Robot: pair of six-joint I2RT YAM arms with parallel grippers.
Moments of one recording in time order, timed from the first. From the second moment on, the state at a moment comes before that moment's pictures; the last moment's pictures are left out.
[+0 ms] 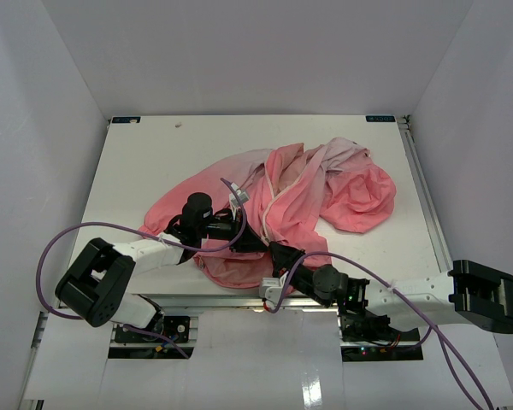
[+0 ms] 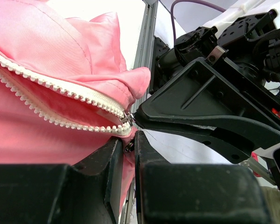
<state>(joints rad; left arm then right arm) -0.59 1.41 0.54 0.60 0.98 -0.50 1.38 1.09 0.24 0.75 0.40 -1.13</state>
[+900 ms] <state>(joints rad) -0.59 1.41 0.53 0.61 0.99 -0.51 1.37 1.13 0.27 0.86 0.45 -1.13</state>
